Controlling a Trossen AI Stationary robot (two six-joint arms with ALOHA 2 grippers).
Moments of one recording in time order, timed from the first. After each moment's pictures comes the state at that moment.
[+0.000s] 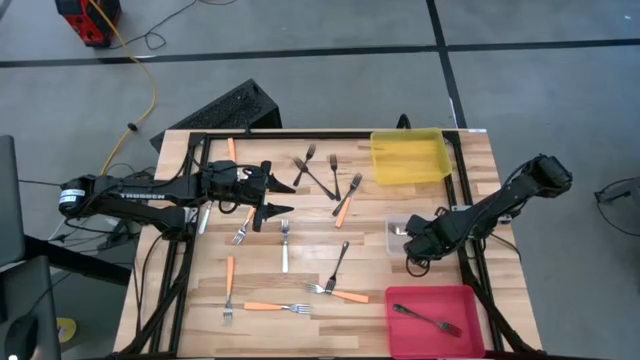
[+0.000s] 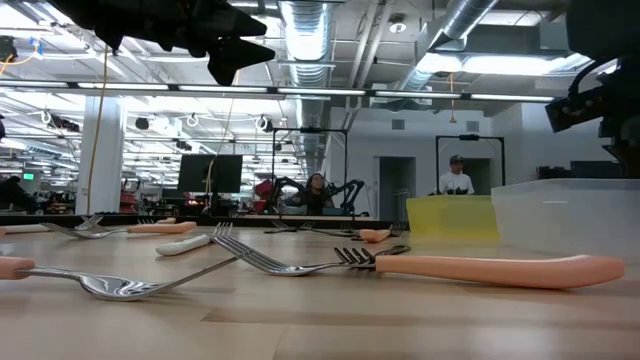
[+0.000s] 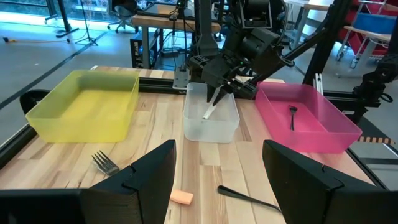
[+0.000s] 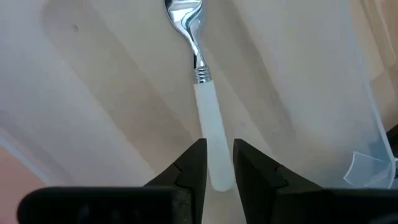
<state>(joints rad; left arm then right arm) 0.18 1.04 0.61 0.22 0.22 -0.05 0.44 1.26 0.68 -1.09 0.21 1.04</state>
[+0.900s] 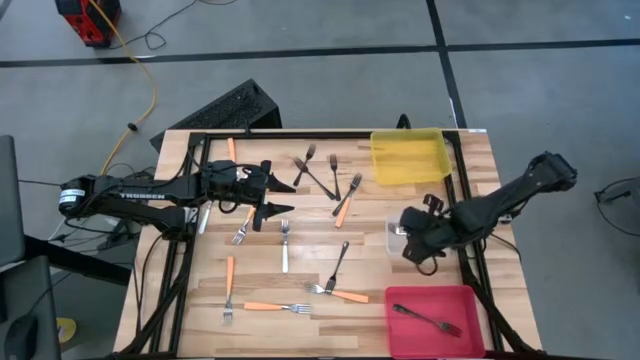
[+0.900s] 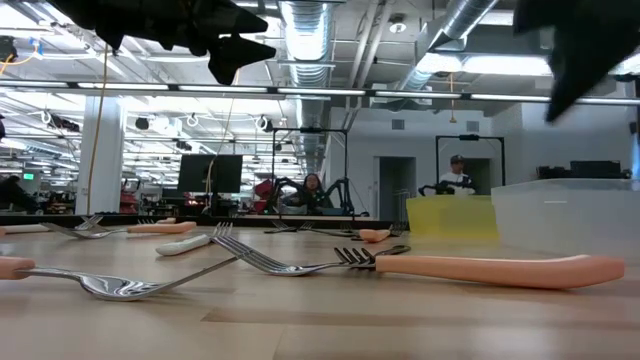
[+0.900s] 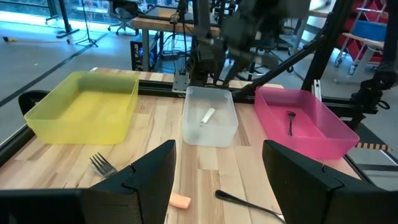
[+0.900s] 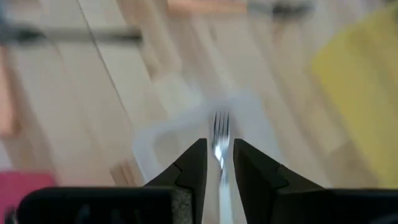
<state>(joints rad) 0.18 1.04 0.61 0.23 0.22 -0.07 0.47 1.16 0.97 -1.12 0.48 0.82</state>
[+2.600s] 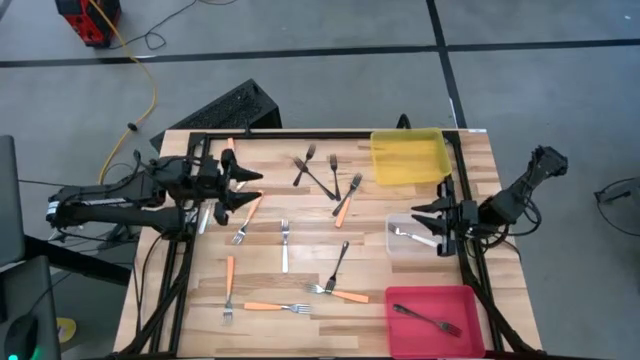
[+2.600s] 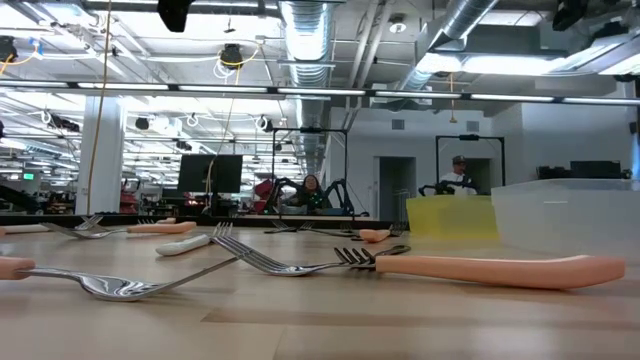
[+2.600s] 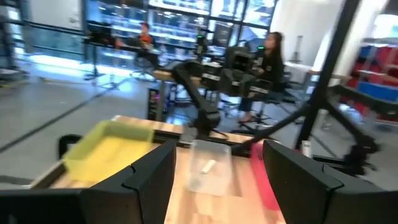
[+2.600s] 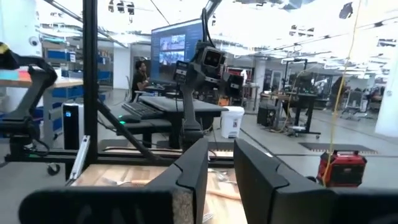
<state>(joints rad) 0.12 0.67 0.66 0.01 0.04 -0.16 0.67 0.44 0.31 0.43 0.76 -0.27</state>
